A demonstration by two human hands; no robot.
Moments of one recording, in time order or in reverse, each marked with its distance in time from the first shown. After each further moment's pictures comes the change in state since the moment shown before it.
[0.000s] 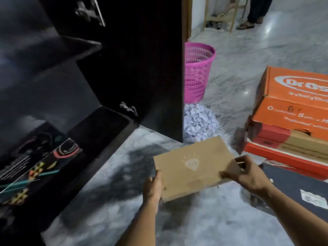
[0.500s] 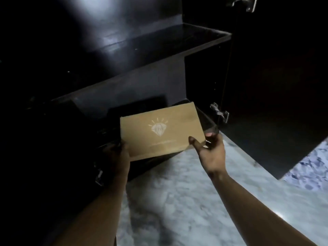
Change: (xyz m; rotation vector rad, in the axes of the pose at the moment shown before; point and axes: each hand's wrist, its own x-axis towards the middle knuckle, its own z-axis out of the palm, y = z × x) left_hand 0.083 0.013 -0.315 -0.284 0.908 0.351; right_hand 0.025 -0.268 0.310 0.550 -0.277 -0.435
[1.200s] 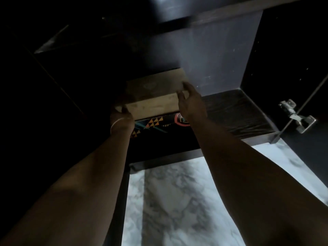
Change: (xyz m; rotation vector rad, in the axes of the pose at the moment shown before) left_hand 0.131 -0.021 -0.011 0.377 0.267 -0.093; right_hand 0.123 0.002 0.244 -0.374 -0.429 -0.255
